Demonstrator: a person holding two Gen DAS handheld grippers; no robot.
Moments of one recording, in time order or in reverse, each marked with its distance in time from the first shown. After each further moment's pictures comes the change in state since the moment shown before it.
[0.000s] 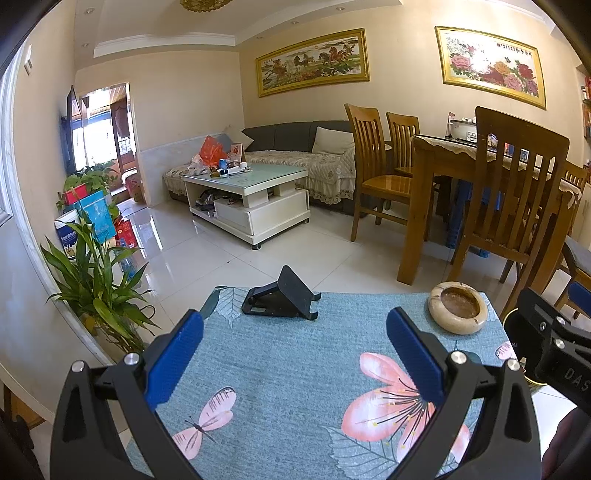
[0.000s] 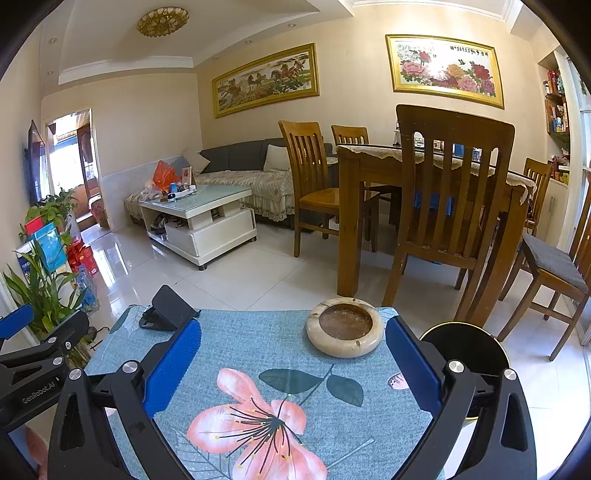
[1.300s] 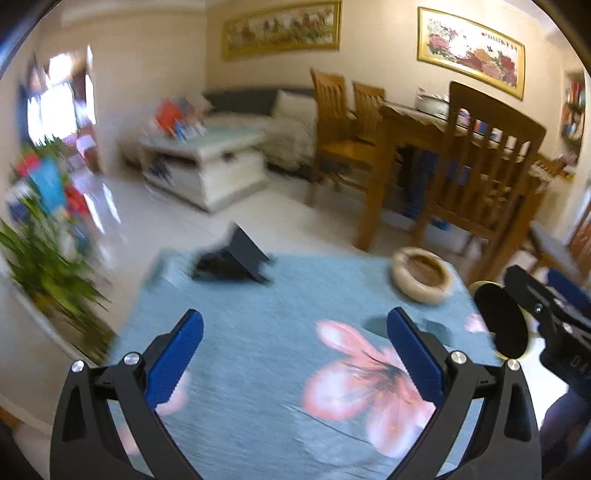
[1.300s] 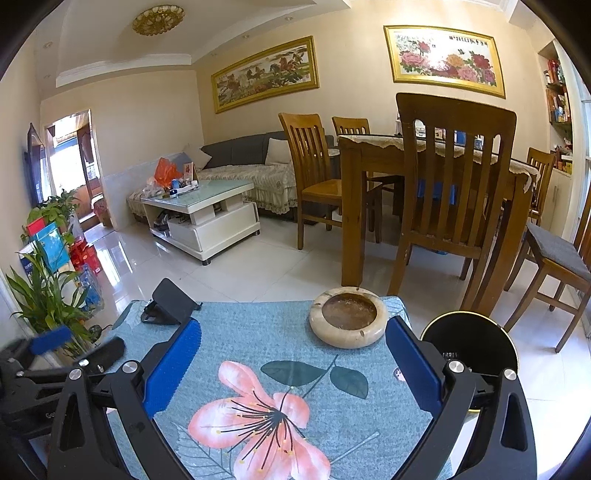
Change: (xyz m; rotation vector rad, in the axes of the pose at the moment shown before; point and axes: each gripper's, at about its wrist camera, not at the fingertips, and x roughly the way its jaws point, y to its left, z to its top) left arm 0.042 0.001 -0.015 -0.033 0.182 -0.245; right arm -0.009 0.020 -0.027 0.029 0.035 0.017
